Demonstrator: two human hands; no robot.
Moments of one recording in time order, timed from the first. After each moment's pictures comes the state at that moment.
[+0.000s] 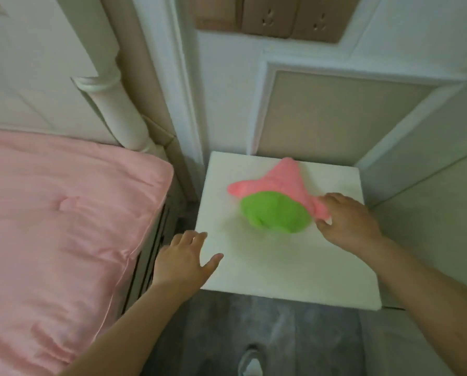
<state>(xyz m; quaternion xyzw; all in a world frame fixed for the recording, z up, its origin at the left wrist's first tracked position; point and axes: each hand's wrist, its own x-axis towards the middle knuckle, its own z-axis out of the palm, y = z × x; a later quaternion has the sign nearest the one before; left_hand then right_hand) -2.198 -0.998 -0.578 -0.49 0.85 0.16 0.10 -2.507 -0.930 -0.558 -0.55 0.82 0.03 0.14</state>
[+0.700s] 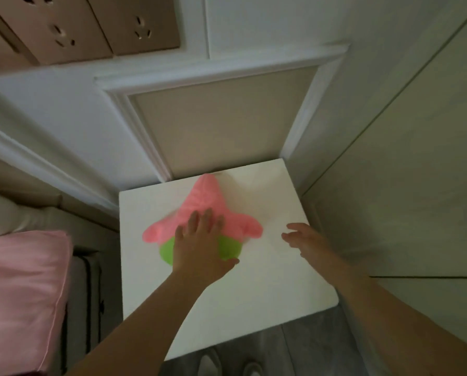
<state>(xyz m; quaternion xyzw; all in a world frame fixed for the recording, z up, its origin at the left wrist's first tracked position) -2.419 -1.033 -0.602 -0.32 0.93 0.12 0.16 -2.587 -0.880 -0.615 -0.02 0.78 -0.40 0.48</state>
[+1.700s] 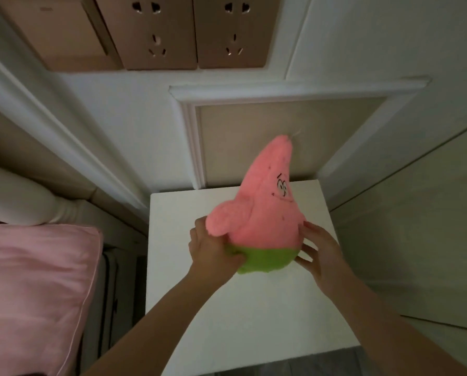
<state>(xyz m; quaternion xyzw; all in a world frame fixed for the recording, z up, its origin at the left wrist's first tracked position) -2.403 -1.083 -0.589 -0.49 0.75 0.44 -0.05 -2.559 -0.959 -0.600 0.08 0.68 -0.58 0.45</state>
